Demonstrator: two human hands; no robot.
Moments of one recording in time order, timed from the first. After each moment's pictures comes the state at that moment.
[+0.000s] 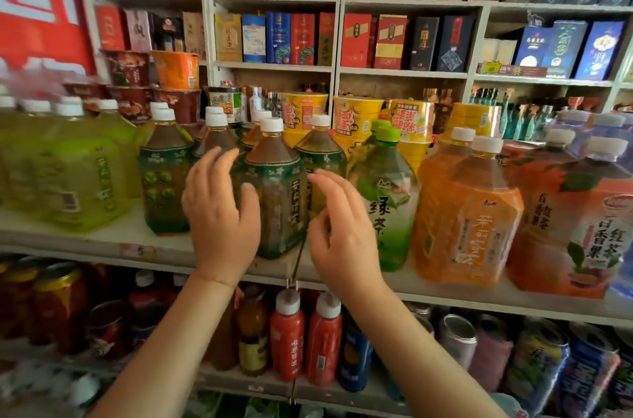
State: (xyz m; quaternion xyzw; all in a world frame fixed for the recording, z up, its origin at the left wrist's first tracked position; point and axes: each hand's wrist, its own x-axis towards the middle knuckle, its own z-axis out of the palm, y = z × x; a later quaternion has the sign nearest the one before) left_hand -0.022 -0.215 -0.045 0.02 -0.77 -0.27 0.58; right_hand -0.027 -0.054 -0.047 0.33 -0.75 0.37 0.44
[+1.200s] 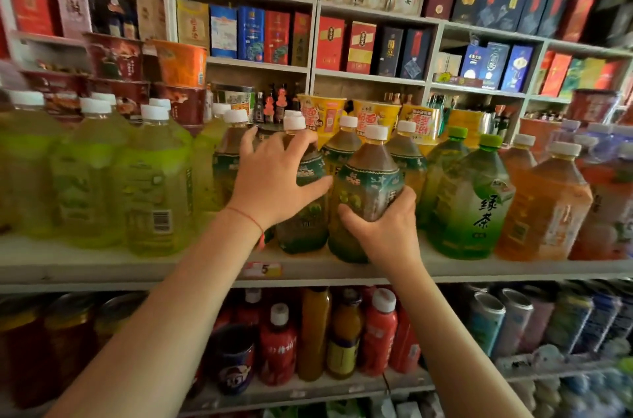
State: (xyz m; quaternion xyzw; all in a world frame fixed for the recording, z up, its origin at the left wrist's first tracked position) left_hand -0.055 -0.389 0.013 -0.20 -0.89 -0.14 0.37; right_hand -0.036 -0.198 -0.049 -0.02 -0.83 0.43 0.34
